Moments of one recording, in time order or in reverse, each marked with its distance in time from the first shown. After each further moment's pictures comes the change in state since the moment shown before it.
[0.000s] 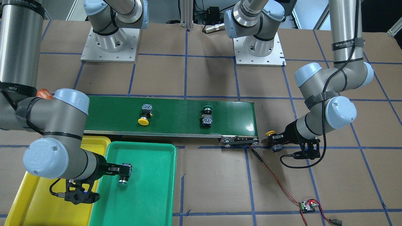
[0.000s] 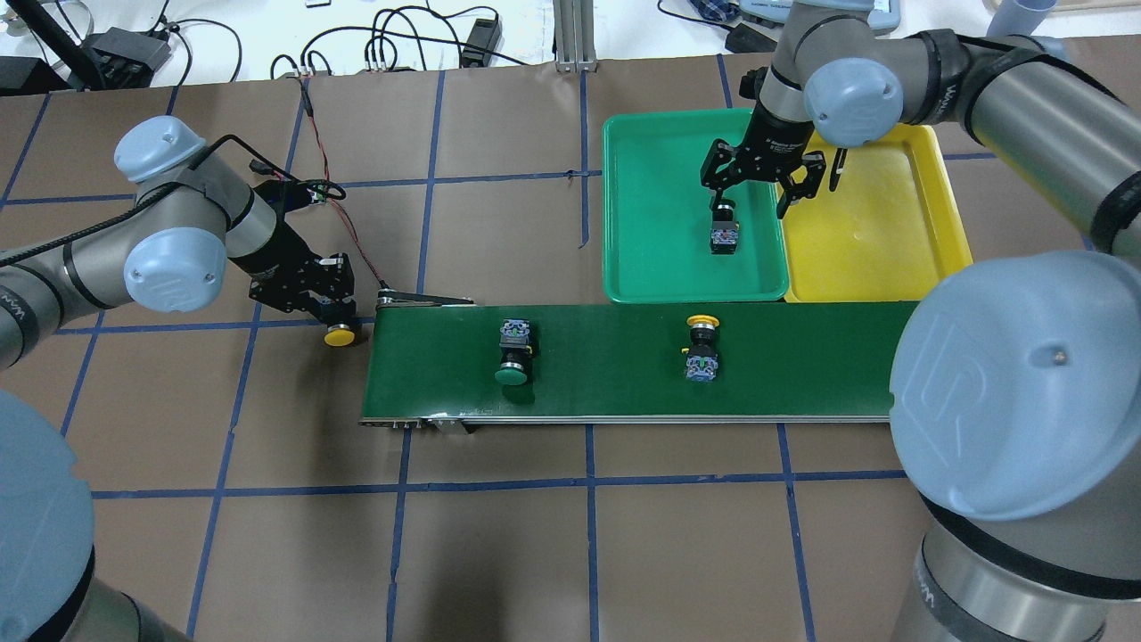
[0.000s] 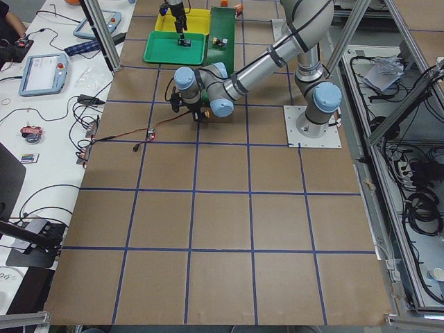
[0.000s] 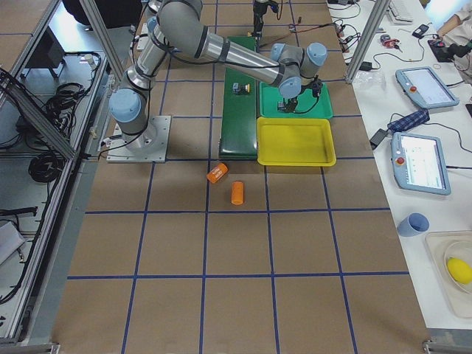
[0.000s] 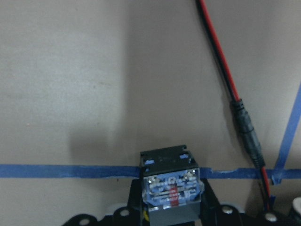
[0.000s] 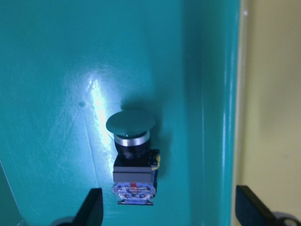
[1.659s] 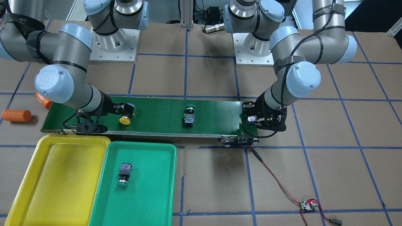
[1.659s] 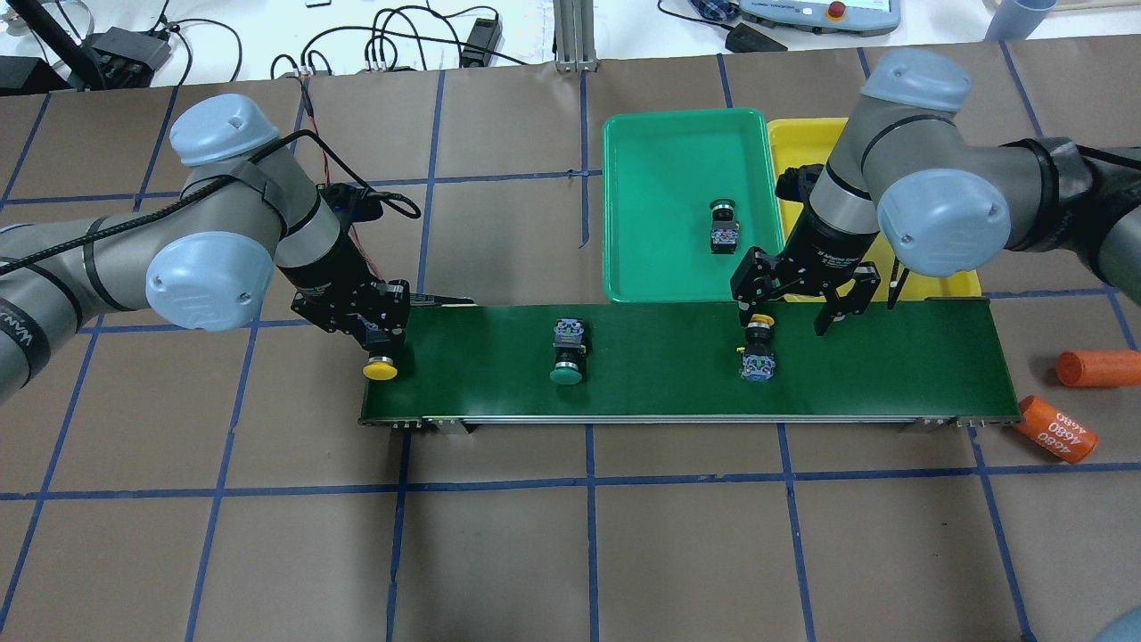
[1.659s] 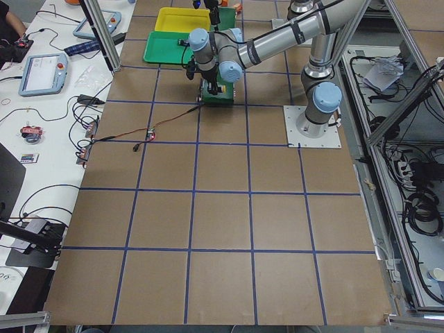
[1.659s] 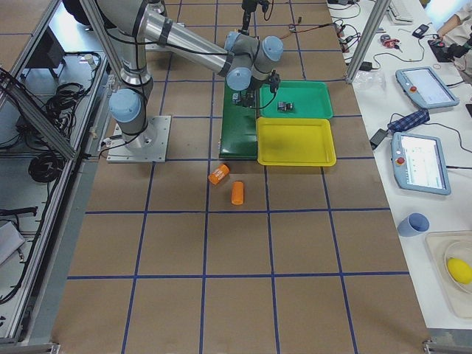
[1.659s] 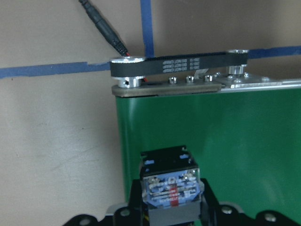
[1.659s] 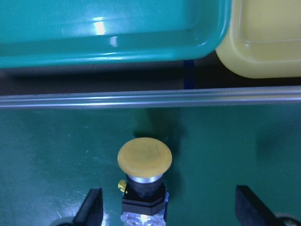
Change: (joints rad) left arm -0.193 0.177 -0.059 -0.184 0.035 -0.005; right arm -0.039 -0.382 0.491 0.016 0.052 -0.075
